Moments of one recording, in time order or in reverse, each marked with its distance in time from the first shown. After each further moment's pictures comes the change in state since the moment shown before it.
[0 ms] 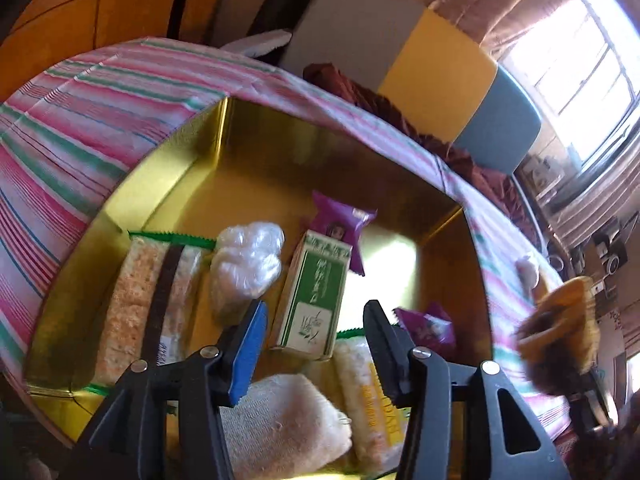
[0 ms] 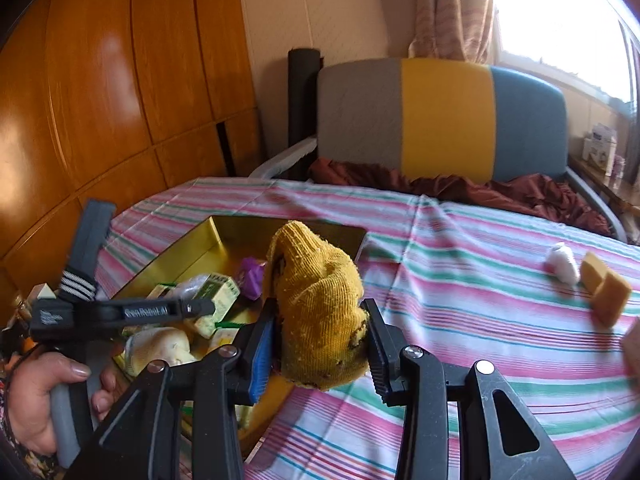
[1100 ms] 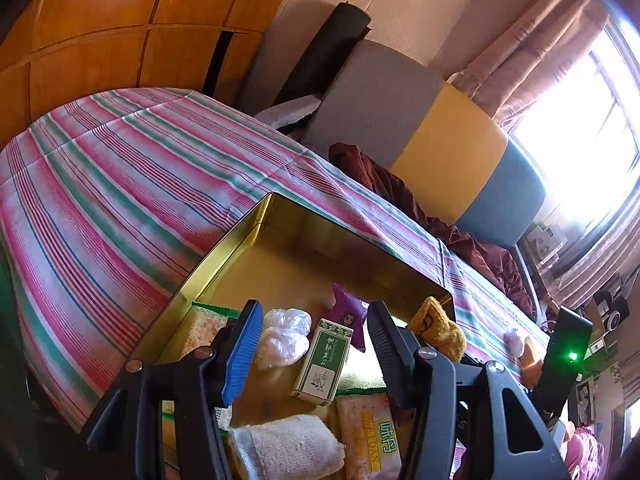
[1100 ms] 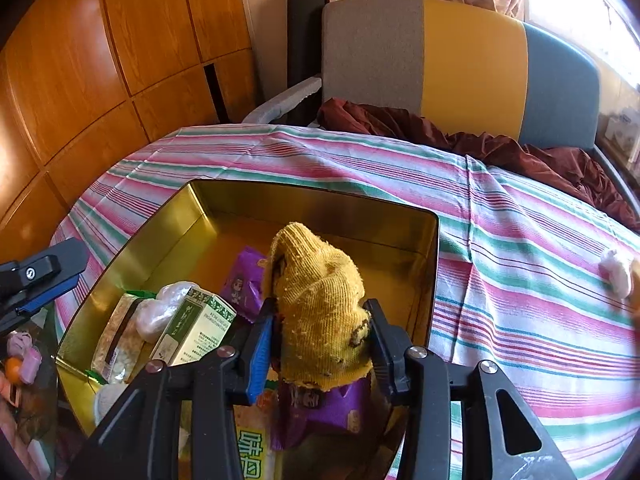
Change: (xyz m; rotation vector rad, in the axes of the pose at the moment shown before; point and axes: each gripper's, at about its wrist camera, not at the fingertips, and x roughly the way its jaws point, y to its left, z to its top) left arm -0.058 0.013 0.026 -0.103 -0.207 0.032; right arm 0.118 0.031 0.037 0.001 0.227 -0.029
